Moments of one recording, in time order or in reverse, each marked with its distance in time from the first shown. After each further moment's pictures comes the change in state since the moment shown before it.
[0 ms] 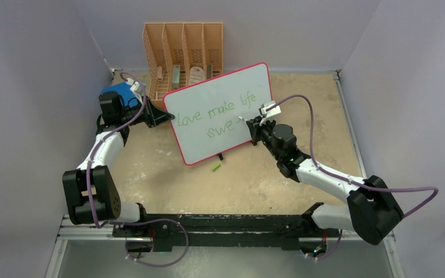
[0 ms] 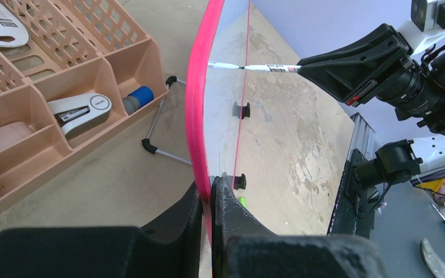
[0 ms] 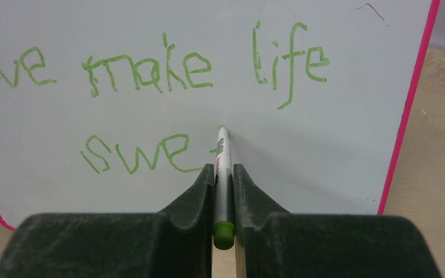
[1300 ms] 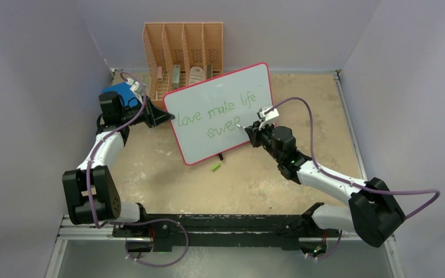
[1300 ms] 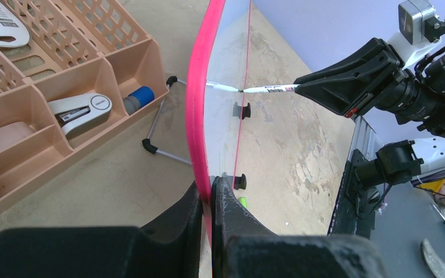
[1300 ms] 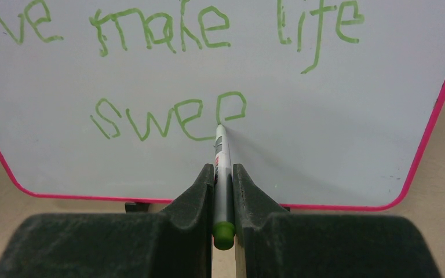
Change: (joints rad) left arm -0.001 0.000 0.000 0.000 -0.003 0.000; right arm -0.003 -0.021 -0.024 -0.074 -0.065 0.023
